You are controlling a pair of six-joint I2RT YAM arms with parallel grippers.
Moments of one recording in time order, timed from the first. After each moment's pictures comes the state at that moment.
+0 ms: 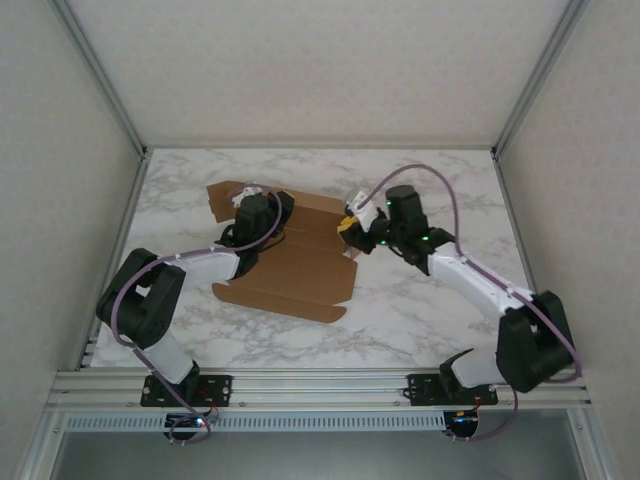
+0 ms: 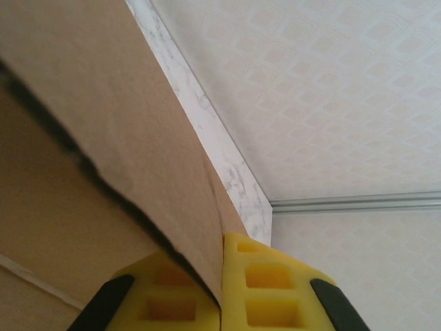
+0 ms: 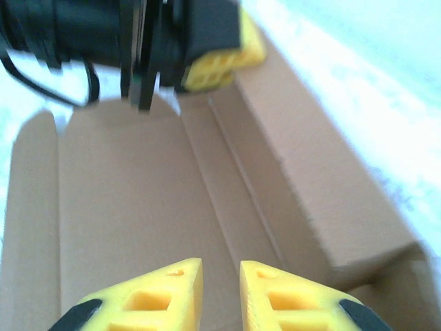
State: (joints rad) left arm -0.47 1.67 0.84 0.56 -0.08 -1.27; right arm 0.50 1.35 0.94 -0.13 -0.47 -0.33
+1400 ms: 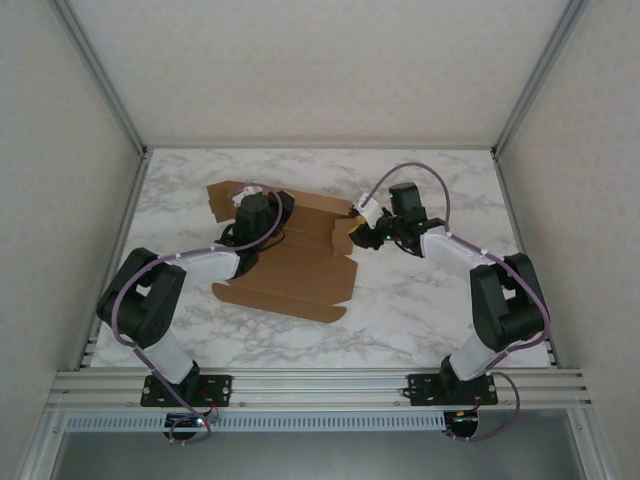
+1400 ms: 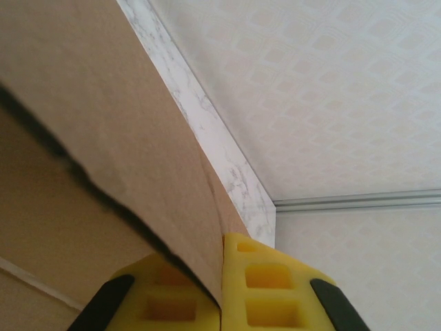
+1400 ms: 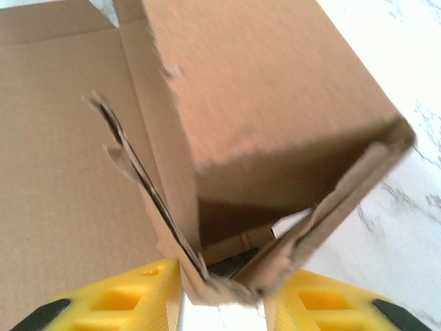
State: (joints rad) left arm -0.47 1.68 0.84 0.56 -0.08 -1.26; right arm 0.40 1.62 0.99 -0.13 -0.49 -0.49
